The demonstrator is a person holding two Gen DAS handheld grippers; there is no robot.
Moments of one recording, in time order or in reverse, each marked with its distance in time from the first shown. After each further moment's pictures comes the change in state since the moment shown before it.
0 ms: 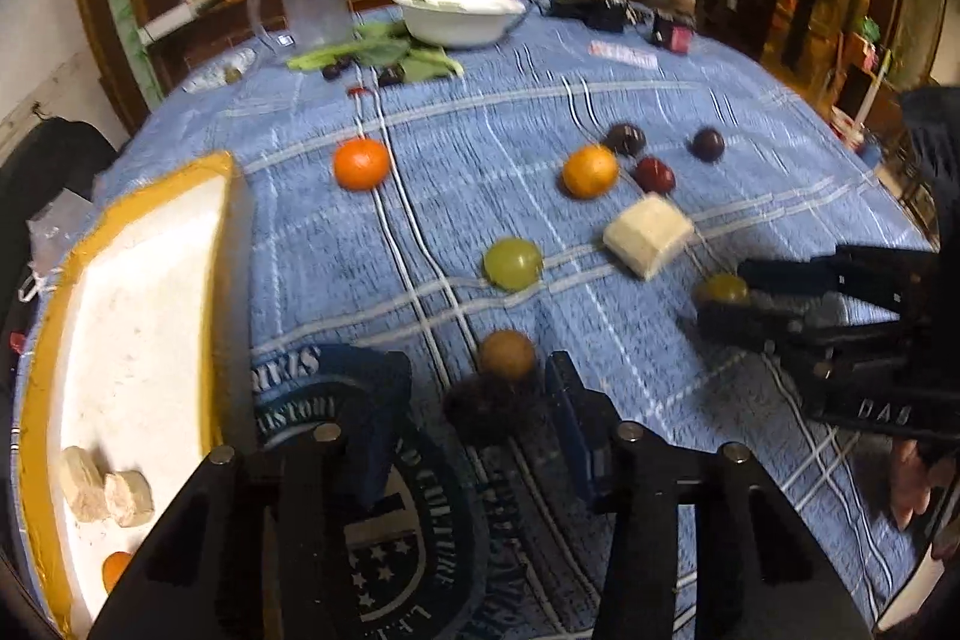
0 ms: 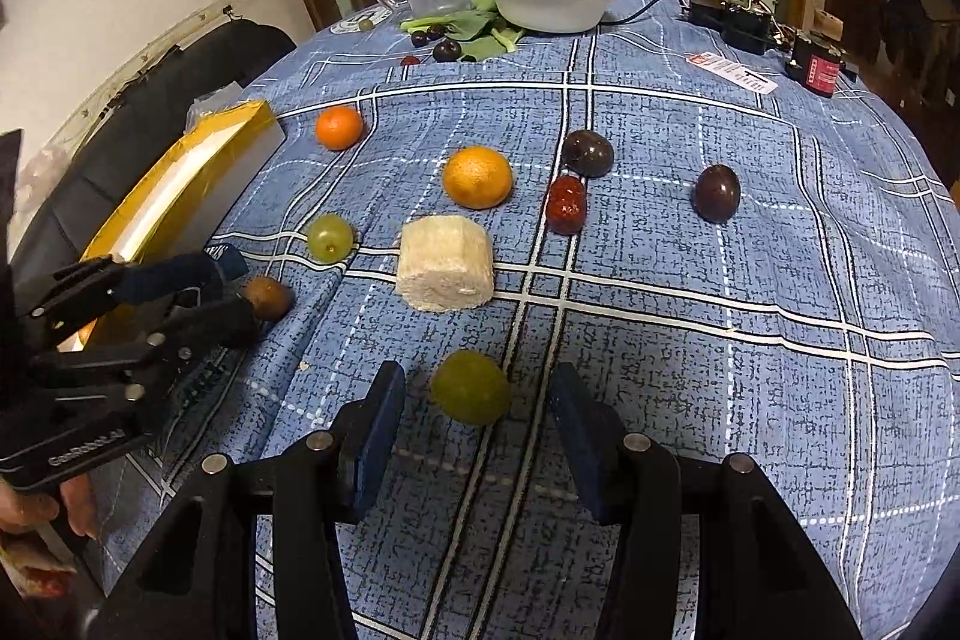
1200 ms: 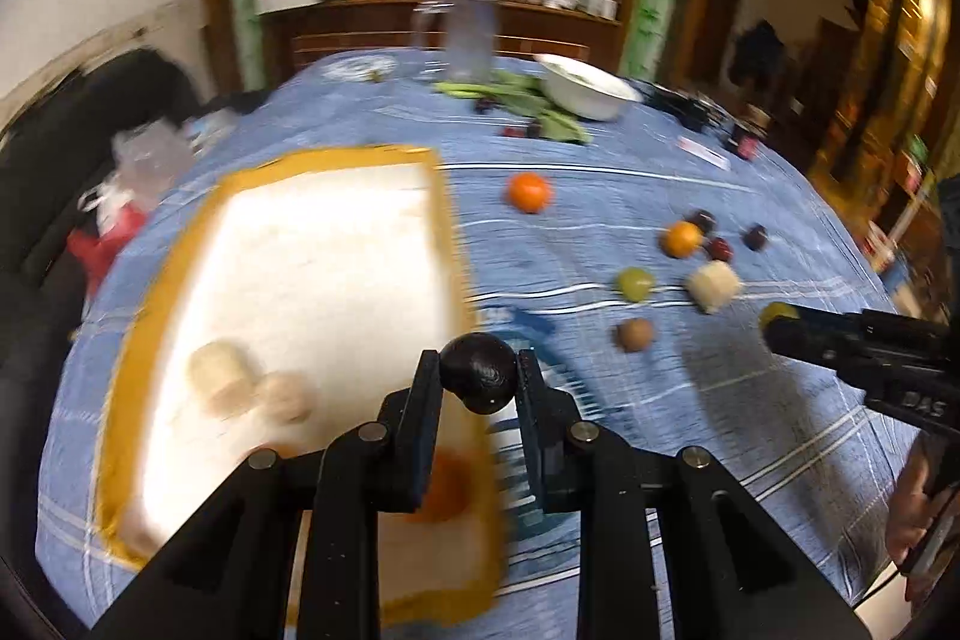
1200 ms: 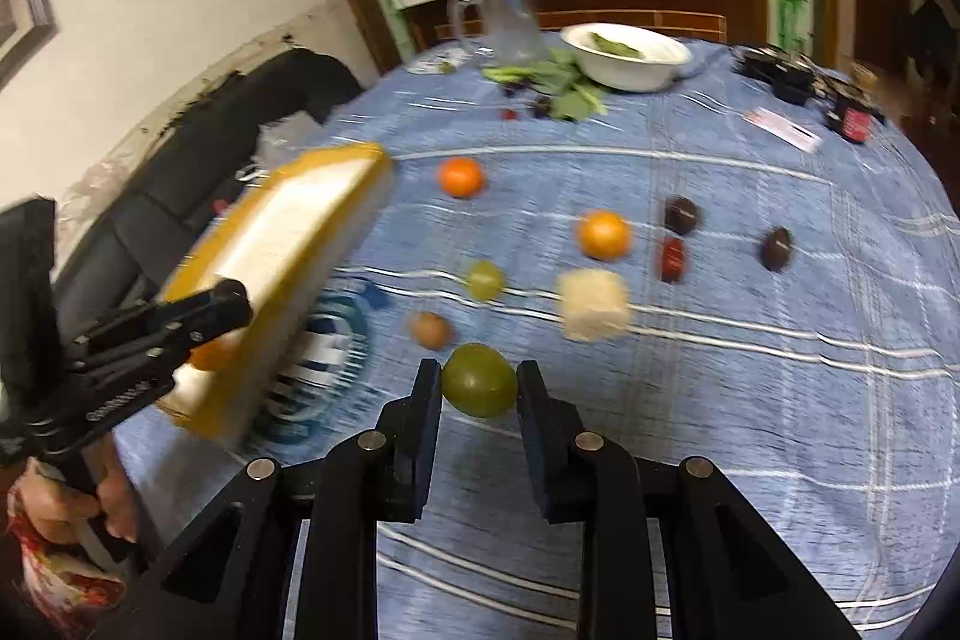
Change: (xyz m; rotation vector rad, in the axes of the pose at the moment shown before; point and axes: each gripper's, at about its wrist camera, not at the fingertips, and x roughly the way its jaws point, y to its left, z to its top) left arm -0.087 0.084 -0.049 -0.282 -0.143 0.089; right arm -0.049 0.063 0.009 -0.027 -0.083 0.129
